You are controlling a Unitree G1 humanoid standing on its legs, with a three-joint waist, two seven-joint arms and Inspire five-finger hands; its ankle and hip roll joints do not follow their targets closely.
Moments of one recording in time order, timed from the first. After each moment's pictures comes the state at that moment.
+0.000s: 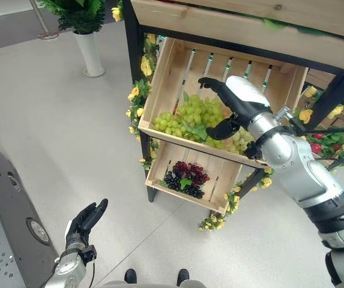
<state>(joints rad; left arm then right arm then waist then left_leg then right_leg) 0.11 0.29 -0.22 0.63 -0.54 -0.25 0.31 -0.52 -1.03 0.32 -0.18 -0.07 0.19 0.08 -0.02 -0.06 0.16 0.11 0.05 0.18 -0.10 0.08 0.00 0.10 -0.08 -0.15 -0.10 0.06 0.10</state>
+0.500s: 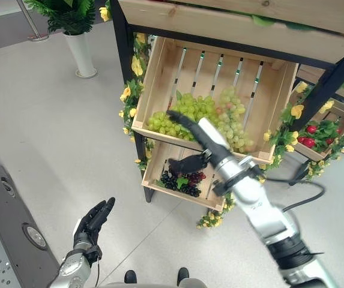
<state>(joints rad) 0.11 0.23 -0.23 0.65 -0.60 -0.27 0.18 -0.17 -0.60 0.30 -0.20 0.10 -0.14 0.07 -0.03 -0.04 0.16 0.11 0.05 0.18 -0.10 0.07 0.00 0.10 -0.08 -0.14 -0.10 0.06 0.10</state>
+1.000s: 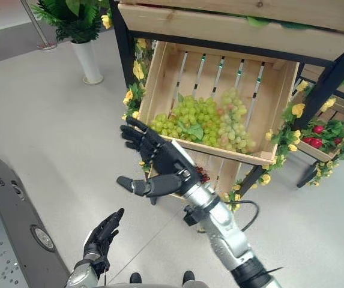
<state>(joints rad) 0.12 0.19 -0.30 0.76 -0.64 -0.29 0.11 -0.09 -0.32 0.50 -0.12 0.76 -0.22 0.40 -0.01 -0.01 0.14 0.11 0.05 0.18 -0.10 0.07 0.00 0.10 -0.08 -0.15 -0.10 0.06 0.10</state>
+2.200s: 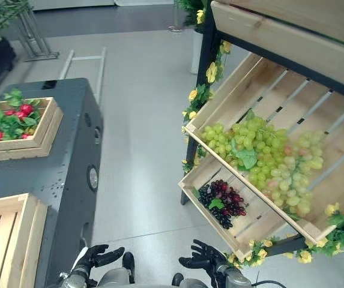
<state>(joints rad) -0.05 0.27 -0.43 1.17 -0.08 -0.18 0.22 -0.03 -0.26 0.33 1.09 0.53 -0.12 0.24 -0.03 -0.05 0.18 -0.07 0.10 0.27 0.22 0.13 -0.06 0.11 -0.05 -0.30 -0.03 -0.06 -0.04</state>
